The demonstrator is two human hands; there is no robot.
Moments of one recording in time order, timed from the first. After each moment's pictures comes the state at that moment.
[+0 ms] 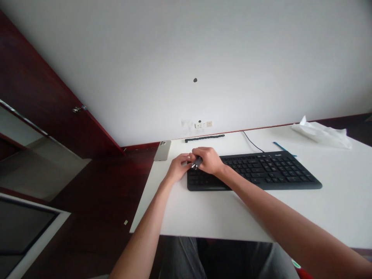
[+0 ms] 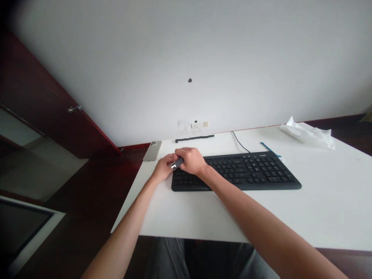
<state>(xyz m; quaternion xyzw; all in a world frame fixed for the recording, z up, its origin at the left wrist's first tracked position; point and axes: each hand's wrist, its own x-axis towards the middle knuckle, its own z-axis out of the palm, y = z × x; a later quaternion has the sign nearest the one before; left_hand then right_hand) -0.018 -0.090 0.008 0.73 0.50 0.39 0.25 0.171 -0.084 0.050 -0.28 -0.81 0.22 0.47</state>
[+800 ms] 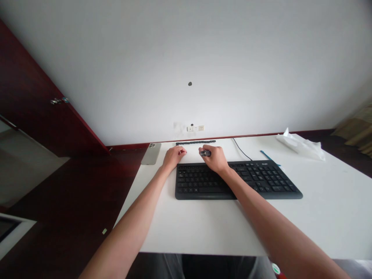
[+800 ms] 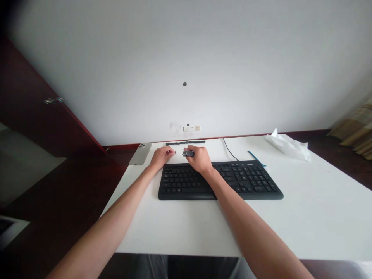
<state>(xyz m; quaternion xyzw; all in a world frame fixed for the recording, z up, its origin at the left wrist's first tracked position) -0.003 0.002 -0.003 0.78 0.51 0.33 0.11 0.228 -0.050 0.041 -0.49 -0.76 0.10 0.41</state>
